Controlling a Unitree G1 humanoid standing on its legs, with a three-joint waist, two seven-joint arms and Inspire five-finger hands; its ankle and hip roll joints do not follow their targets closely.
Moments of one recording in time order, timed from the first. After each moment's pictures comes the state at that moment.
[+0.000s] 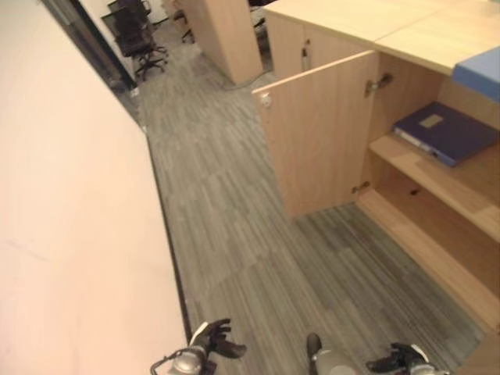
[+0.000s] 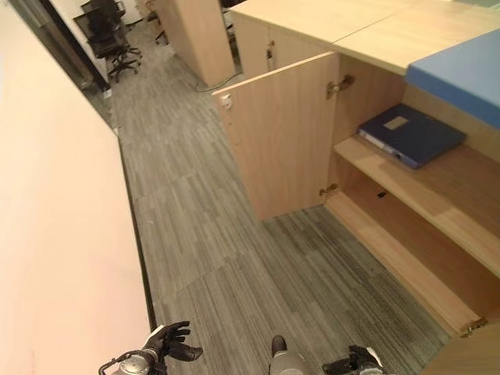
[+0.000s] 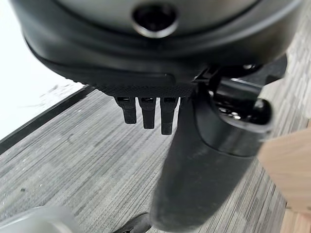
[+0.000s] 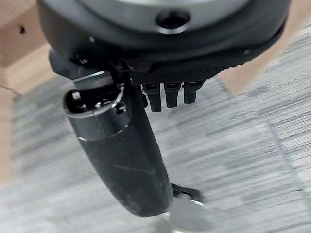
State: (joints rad) left arm -0.09 0.24 -0.31 1.05 -0.11 -0.05 -0.01; right arm -0.15 -0.41 0.14 1.29 0.12 0.02 -0.06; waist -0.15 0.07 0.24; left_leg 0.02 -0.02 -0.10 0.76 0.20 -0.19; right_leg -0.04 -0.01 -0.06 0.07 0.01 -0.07
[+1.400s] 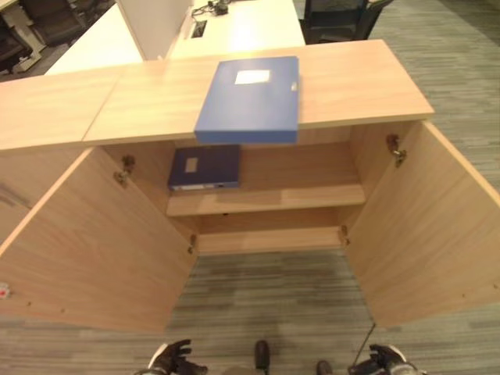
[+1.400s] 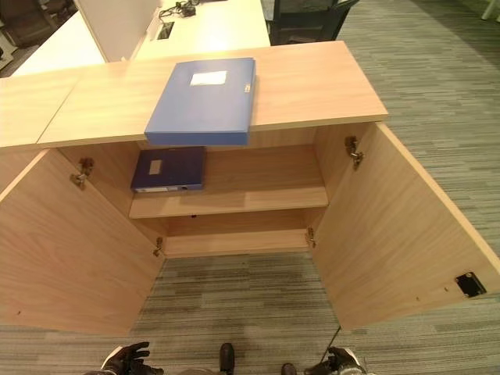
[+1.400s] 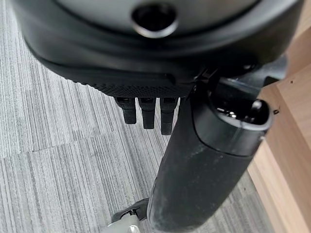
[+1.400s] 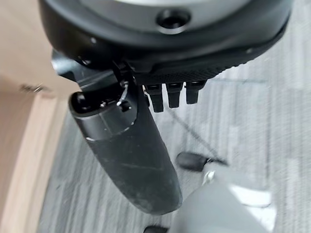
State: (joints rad) left arm 0.03 0.36 -0.25 1.08 -0.09 -0.06 -0.01; right arm -0.08 -0.34 0.19 1.25 0.07 0.03 -0.06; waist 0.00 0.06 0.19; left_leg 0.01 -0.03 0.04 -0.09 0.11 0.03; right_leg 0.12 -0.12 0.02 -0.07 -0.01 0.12
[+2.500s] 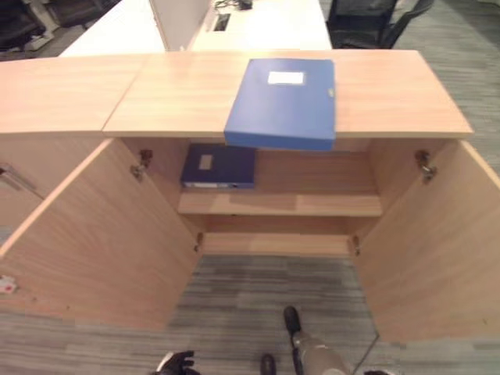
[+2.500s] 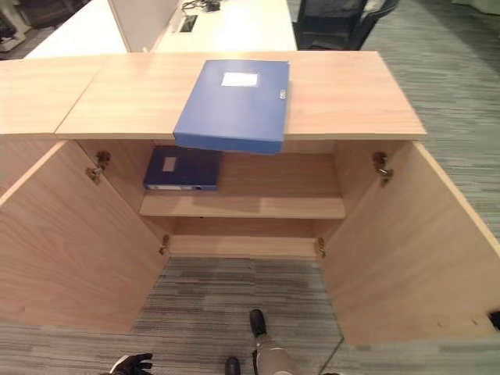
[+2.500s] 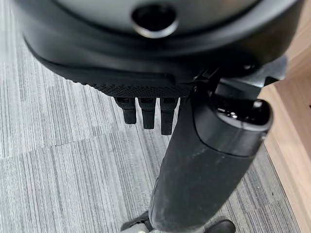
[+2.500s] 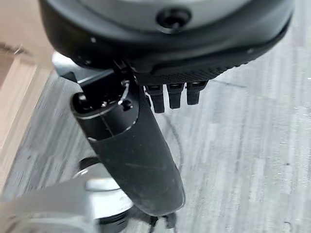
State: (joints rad) left arm -0.04 0.28 -0.28 1.24 -0.02 -0.03 0.03; right arm -0.04 -0.28 0.26 1.27 0.04 0.05 -0.05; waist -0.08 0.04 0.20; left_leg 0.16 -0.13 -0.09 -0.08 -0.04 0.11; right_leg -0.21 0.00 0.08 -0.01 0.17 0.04
